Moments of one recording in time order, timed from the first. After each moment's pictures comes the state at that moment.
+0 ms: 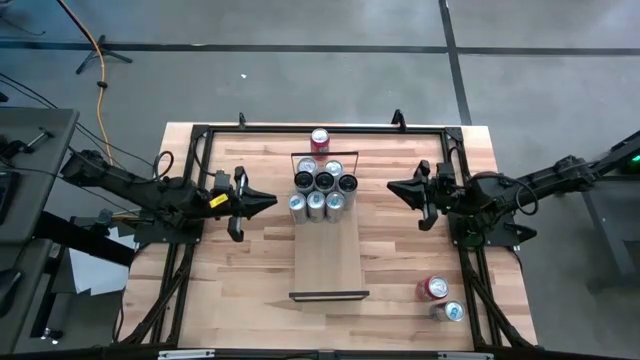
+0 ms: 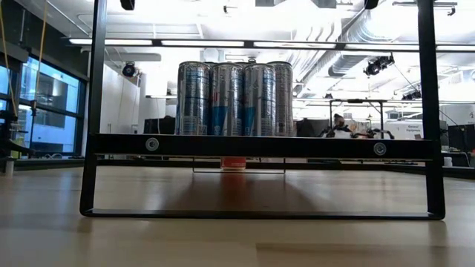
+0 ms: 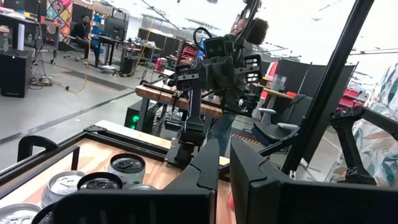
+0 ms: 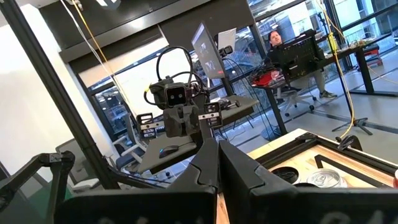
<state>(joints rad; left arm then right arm) -0.32 0.83 0.60 0.36 -0.44 -0.23 0.30 0.77 0.64 0.34 0.46 0.33</state>
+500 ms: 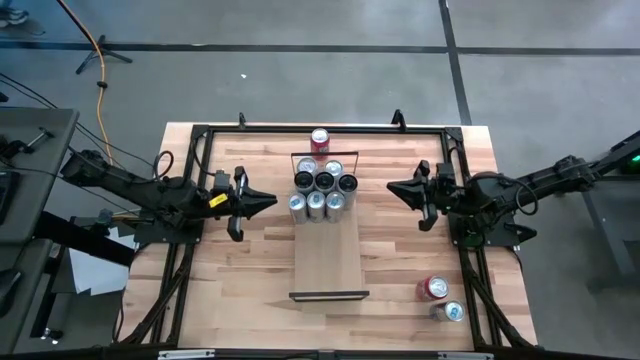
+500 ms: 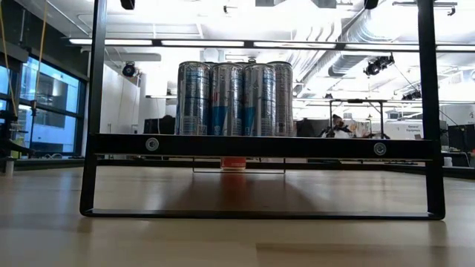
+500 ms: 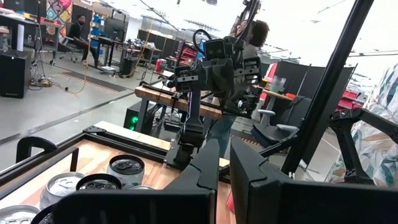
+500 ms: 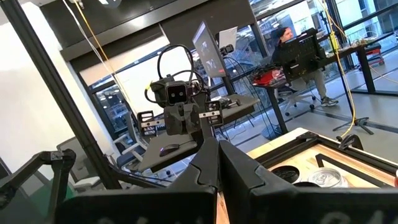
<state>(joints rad) -0.32 0.83 0.60 0.36 -0.44 -0.23 0.30 0.77 0.64 0.34 0.45 0.33</state>
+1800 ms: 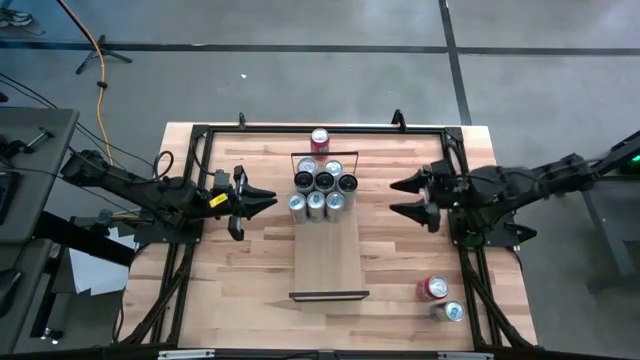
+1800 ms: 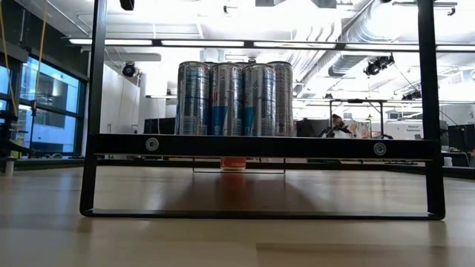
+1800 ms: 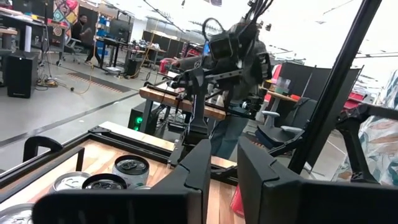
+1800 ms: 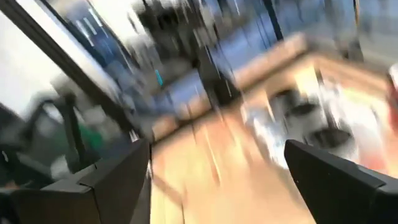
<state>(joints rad) -0.32 0.83 0.60 0.36 -0.46 -0.23 0.30 0.79 0.89 -0.24 0.35 0.58</state>
